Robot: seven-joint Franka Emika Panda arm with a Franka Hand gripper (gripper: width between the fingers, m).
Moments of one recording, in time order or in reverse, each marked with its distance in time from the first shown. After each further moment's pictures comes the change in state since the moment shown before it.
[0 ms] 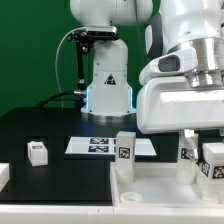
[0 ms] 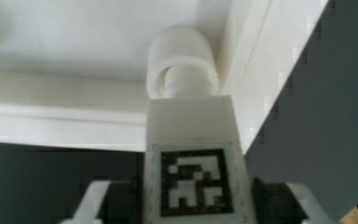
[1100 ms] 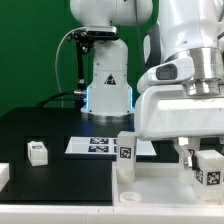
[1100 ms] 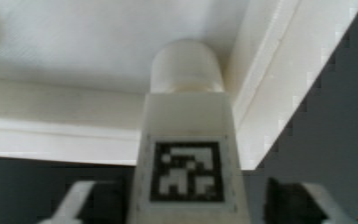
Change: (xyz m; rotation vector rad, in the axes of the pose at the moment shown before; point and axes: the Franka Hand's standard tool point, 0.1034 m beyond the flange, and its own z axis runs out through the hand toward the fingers) arm -0.005 0.004 0.010 -0.010 0.031 -0.007
